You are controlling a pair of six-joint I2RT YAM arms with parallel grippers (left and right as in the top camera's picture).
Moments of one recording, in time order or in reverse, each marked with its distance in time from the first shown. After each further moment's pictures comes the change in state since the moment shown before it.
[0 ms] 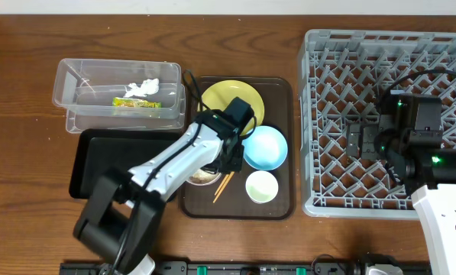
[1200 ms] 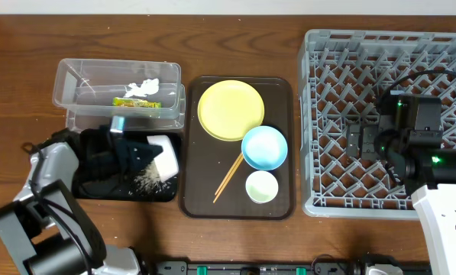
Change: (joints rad) left arm 1.104 -0.100 -0.304 -0.157 1.228 0.800; right arm 0.000 0.000 0.000 -0.005 0.000 0.000
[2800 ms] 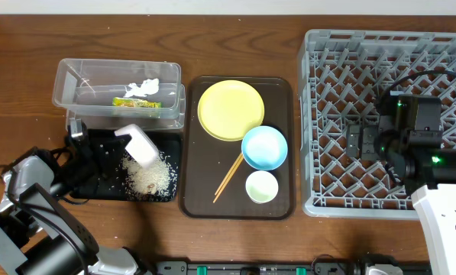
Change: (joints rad) left arm 0.214 0.011 -0.001 0.003 0.209 -0.153; right arm 0.000 0.000 0.000 -0.008 0.000 0.000
